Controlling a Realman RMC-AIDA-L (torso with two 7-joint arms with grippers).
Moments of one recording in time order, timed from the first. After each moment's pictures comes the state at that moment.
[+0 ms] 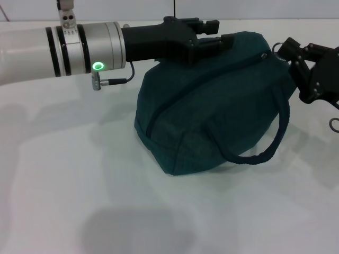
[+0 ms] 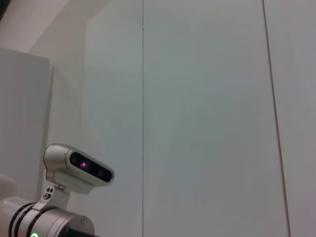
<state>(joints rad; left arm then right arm) -0.74 -2.09 1.10 0.60 1.54 1.28 -1.50 0.46 2.03 -1.26 -0.27 -0.82 -1.58 0.65</state>
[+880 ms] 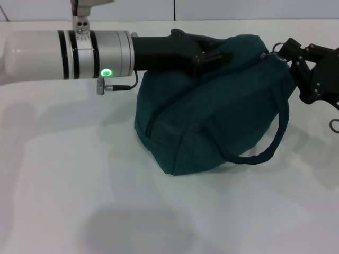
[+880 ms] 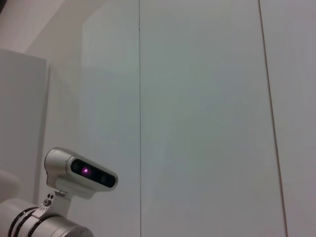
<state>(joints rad) -0.76 -2.09 1.14 0.60 1.60 1.25 -1.51 0.46 2.03 -1.26 -0.26 -0.82 -1.58 0.65</state>
